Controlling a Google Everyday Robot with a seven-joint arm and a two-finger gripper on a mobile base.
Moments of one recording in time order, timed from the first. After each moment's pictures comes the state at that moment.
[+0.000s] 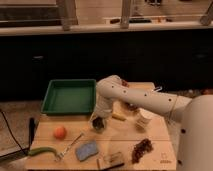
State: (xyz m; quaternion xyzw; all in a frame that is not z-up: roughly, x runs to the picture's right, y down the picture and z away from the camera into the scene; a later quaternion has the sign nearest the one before) arm -0.023 0.197 0.778 -0.34 -0.32 -0.42 0.78
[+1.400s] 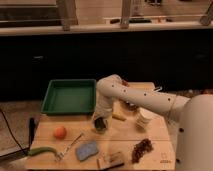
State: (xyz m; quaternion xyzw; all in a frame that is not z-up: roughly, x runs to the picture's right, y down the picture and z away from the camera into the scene) arm -0.021 0.196 0.782 -0.35 -0.32 -0.42 0.77
